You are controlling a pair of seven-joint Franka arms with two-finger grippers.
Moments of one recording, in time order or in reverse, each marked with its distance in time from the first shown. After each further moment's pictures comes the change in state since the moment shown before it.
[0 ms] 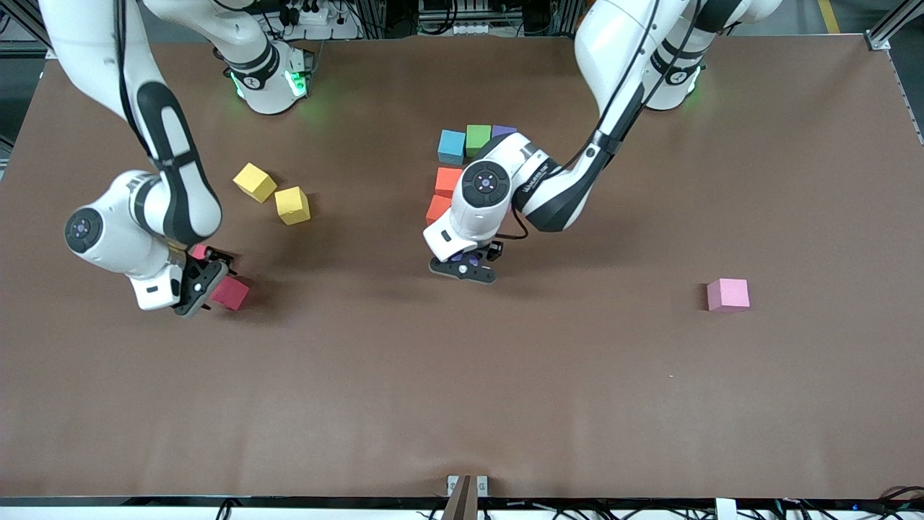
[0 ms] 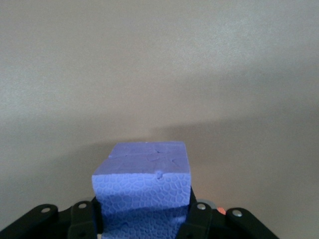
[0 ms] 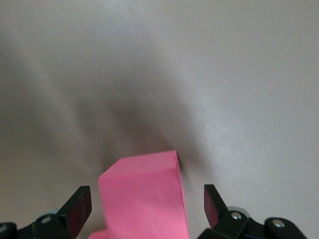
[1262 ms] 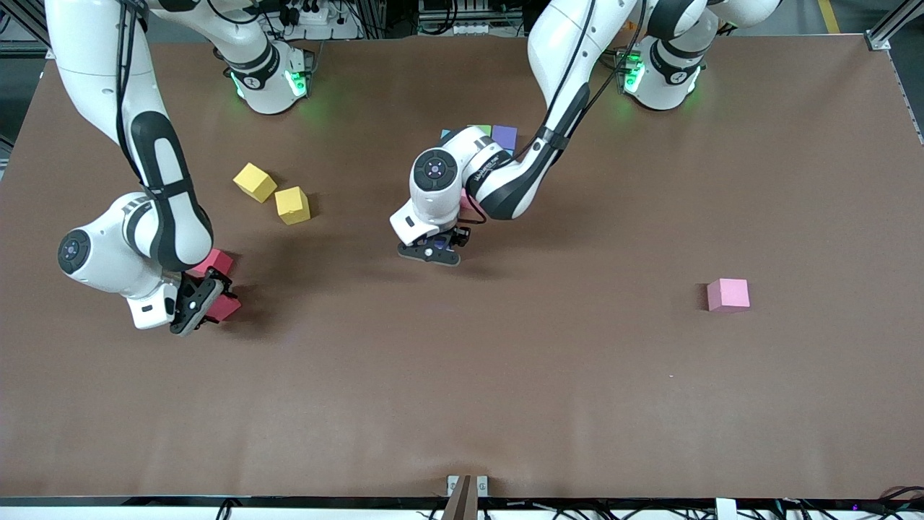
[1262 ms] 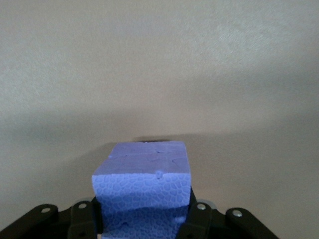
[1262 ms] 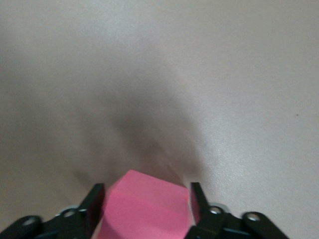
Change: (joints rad) left arm -0.189 0.131 0.101 0.101 -0.054 0.000 -0.115; right arm -0.032 0.070 0.003 0.120 0.069 -0.041 -0.004
